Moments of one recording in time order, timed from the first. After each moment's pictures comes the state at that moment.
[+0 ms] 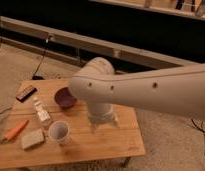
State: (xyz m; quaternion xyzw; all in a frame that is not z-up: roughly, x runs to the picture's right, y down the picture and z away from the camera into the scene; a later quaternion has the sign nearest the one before) arm 0.060 0.147 0.560 -0.21 0.29 0.64 0.68
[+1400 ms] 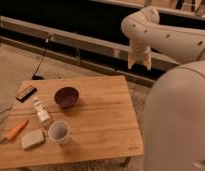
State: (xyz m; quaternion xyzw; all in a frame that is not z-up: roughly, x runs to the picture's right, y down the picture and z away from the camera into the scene) arm 0.158 -0.130 0.739 -0.07 0.24 0.72 0.65
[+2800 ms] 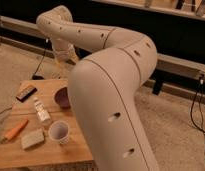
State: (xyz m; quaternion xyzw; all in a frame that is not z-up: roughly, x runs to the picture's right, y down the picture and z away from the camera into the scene) arm -0.191 -0.091 0.734 -0.25 0.11 0.43 0.86
